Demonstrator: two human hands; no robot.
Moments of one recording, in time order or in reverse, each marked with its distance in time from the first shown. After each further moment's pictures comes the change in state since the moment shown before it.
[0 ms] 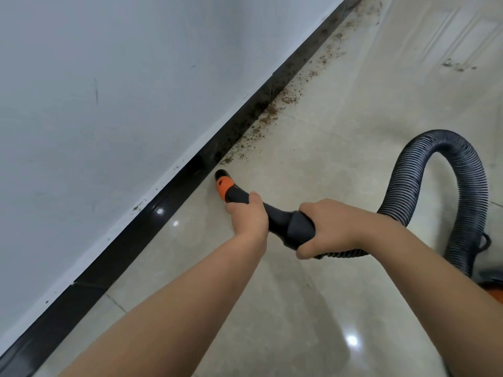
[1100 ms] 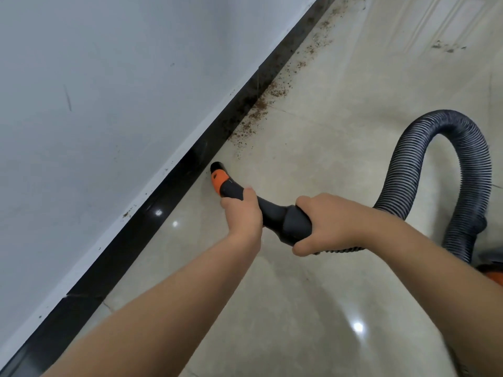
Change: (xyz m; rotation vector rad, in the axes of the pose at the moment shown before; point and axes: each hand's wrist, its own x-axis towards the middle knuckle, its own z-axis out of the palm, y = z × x) left_hand -0.002 0.001 0.000 0.020 -0.066 0.055; right_hand -0.006 0.004 0.004 -0.019 0.062 0.010
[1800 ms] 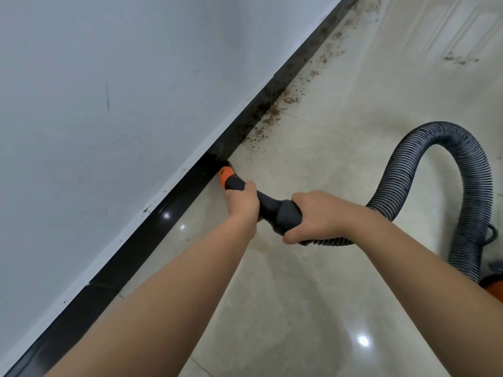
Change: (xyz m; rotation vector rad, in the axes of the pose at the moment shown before) left_hand 0.018 0.022 -0.010 0.011 0.017 -0.072; right_hand 0.020 -0.019 0.000 0.071 0.026 -0.032
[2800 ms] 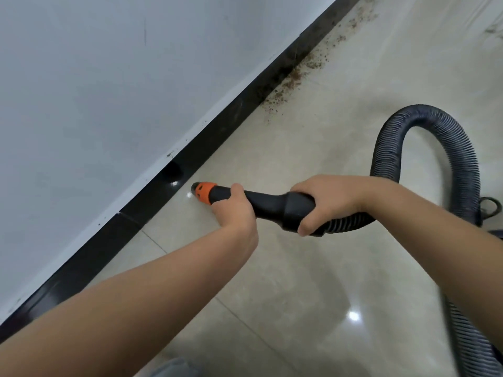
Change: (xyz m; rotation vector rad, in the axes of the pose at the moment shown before) left_hand -0.054 -0.064 -0.062 -0.297 0.208 -0.103; right_hand -0.035 -0.014 0.019 0.031 -0.293 -0.130
